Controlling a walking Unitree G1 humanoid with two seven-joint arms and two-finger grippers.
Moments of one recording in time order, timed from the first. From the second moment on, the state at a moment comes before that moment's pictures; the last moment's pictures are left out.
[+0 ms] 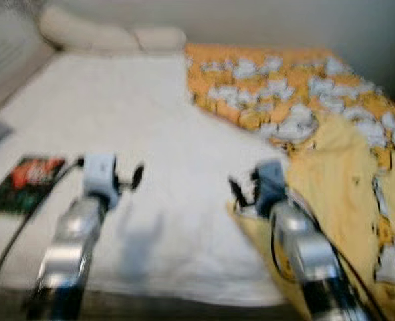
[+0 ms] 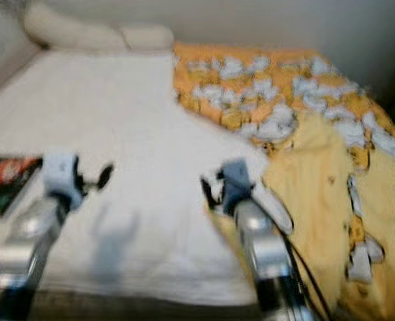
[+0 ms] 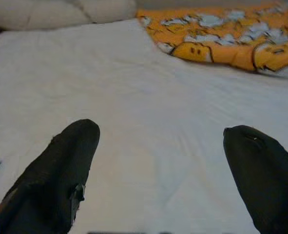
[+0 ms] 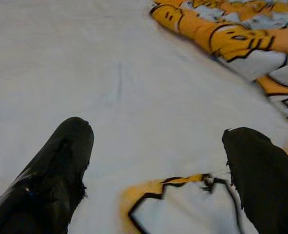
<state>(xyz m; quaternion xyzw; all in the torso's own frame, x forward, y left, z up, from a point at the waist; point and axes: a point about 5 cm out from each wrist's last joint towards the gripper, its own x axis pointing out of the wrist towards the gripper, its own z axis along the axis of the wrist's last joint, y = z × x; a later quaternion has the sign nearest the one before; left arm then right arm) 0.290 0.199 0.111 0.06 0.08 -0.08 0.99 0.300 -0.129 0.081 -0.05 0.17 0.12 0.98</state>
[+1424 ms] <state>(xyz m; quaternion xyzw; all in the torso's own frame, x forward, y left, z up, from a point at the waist) 0.243 0.190 0.096 0.16 0.23 -0.36 0.89 0.303 -0.153 -0.004 -0.27 0.37 0.16 0.88</state>
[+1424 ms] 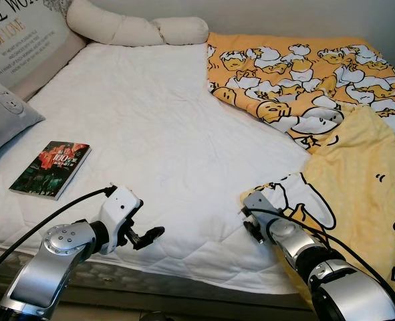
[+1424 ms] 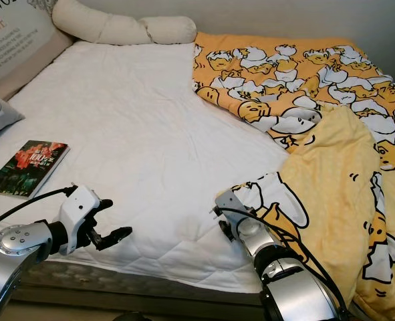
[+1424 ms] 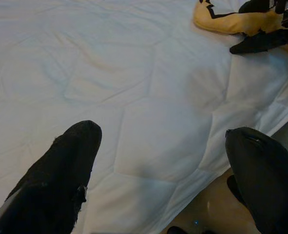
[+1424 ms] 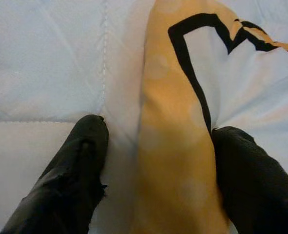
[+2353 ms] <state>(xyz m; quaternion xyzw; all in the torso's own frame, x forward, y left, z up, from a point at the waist) 0.252 0.179 0.097 0.15 0.22 -0.39 0.88 0.308 -0.170 0.003 -0.25 0.35 0.15 0.89</state>
